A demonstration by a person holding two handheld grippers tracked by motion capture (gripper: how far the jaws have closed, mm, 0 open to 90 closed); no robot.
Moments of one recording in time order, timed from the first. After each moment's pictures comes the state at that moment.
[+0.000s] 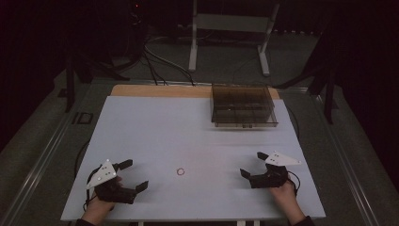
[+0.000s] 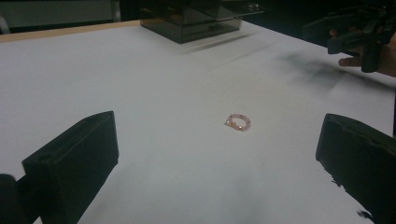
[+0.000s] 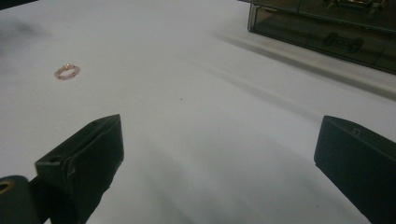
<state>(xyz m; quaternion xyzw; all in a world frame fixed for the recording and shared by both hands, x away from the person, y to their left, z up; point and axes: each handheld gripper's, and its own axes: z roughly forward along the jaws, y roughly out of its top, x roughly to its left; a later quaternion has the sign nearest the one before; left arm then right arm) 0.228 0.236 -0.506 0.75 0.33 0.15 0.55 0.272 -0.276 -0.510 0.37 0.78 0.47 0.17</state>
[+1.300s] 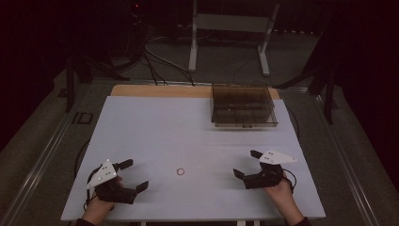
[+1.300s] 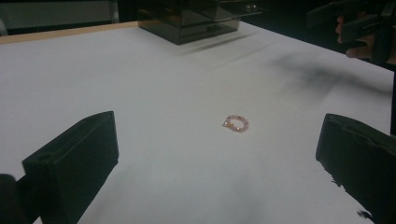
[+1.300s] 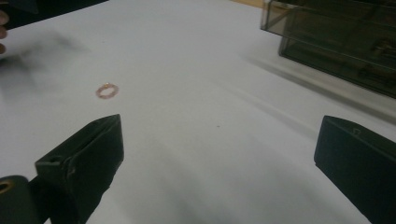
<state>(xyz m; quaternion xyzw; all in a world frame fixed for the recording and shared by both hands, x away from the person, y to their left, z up) 0.228 0.235 -0.506 0.76 0.32 0.14 0.55 0.265 -0.250 -0.481 0.35 0.79 0.48 0.16</state>
